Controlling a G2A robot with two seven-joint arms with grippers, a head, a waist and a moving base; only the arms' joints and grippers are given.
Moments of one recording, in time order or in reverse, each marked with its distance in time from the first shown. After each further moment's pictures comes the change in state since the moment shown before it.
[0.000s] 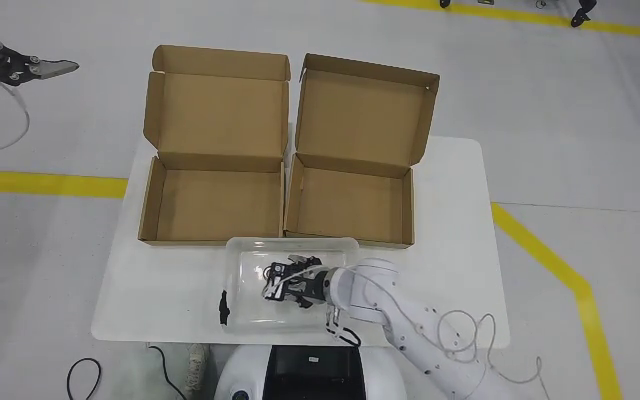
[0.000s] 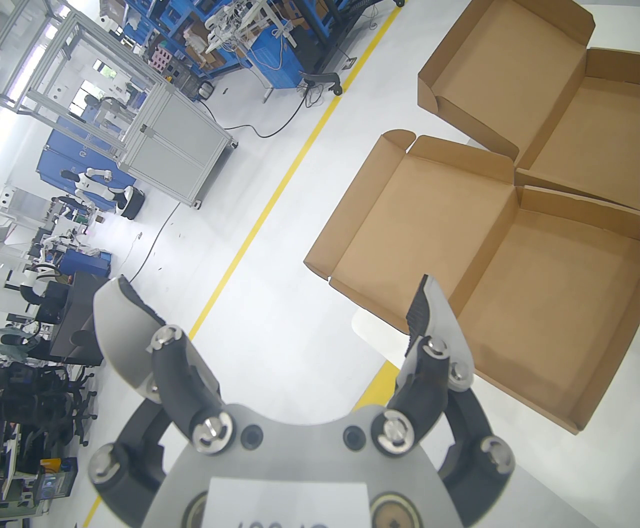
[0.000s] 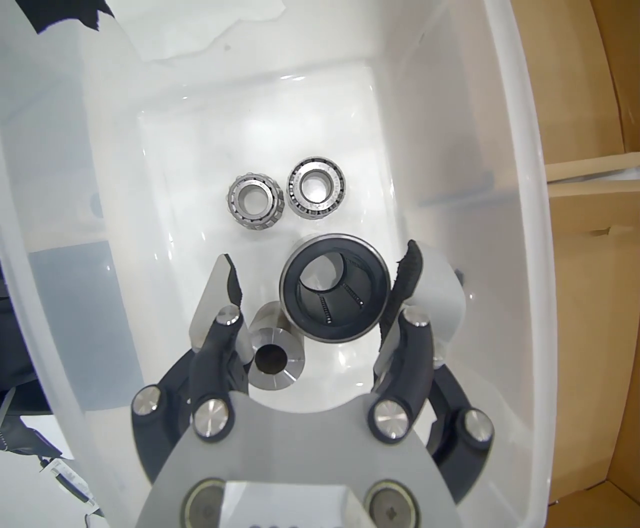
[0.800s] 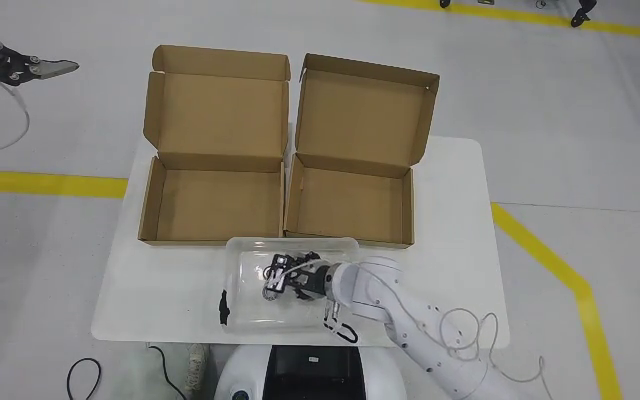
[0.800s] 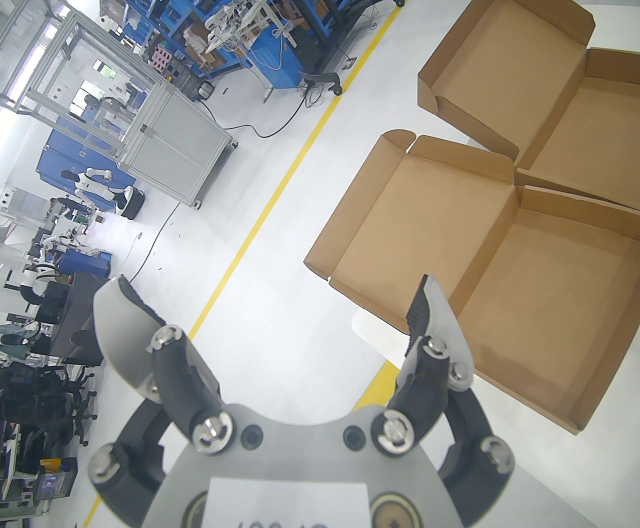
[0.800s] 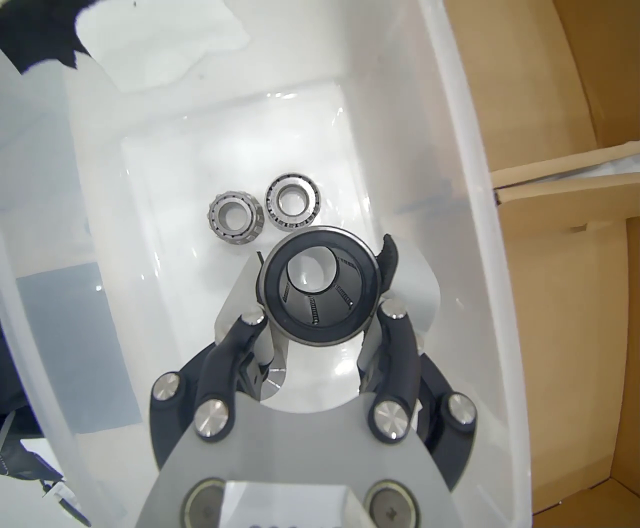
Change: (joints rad) left arm 0.000 0.000 0.000 0.000 0.000 0.000 0.000; right arm -0.011 0.012 0.028 -0.022 0.005 0.039 -0.090
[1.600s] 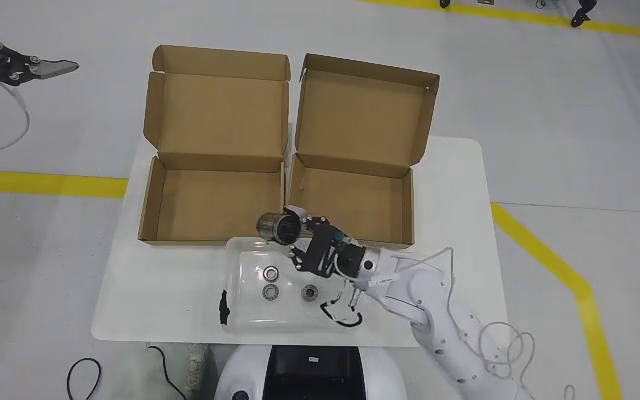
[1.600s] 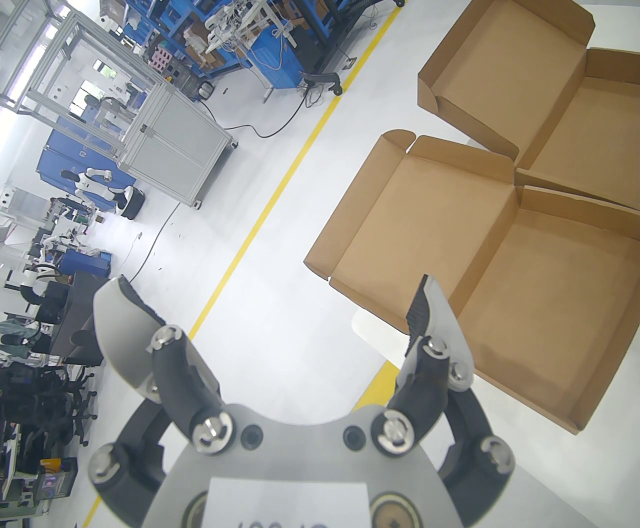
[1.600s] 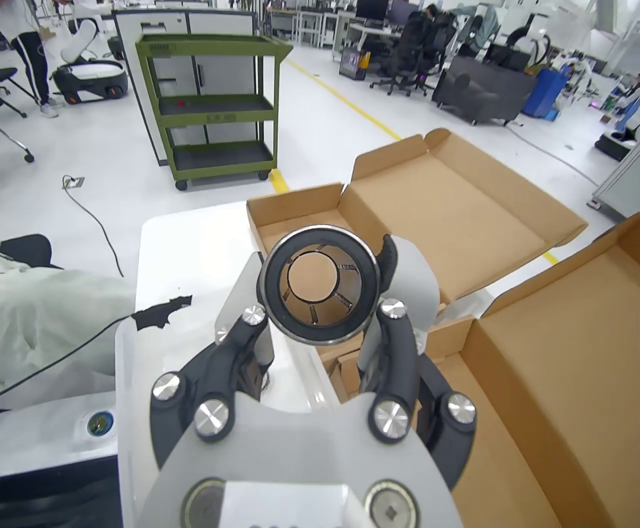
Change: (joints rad) left arm 0.000 0.000 0.000 0.000 0.000 0.000 0.000; right arm -0.103 0.048 0.198 -0.179 0.029 -0.005 -0.642
